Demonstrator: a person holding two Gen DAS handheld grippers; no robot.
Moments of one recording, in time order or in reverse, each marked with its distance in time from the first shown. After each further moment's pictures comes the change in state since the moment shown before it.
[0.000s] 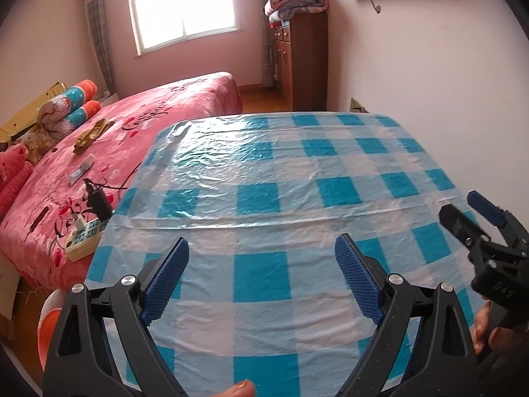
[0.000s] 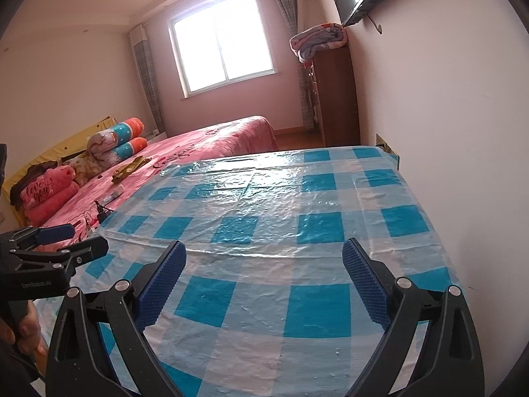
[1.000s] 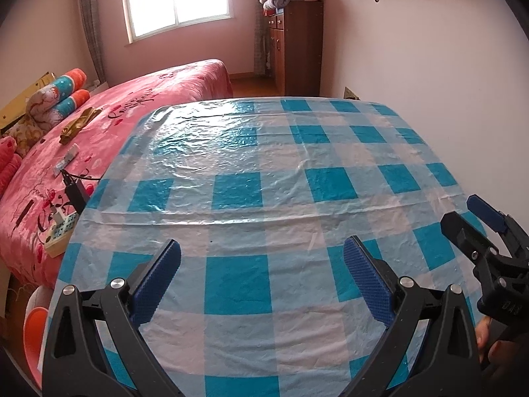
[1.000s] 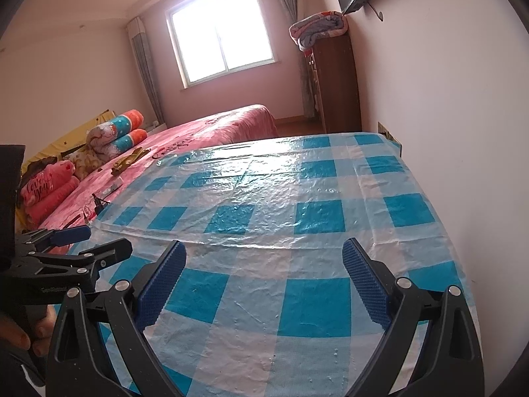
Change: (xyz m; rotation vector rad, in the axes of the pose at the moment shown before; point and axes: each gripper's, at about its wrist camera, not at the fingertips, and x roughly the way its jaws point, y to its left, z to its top) left arm 0.040 -0.012 0.000 -0.014 0.055 -0.045; right arm 0.018 -0.007 -0.003 0.010 0.058 0.010
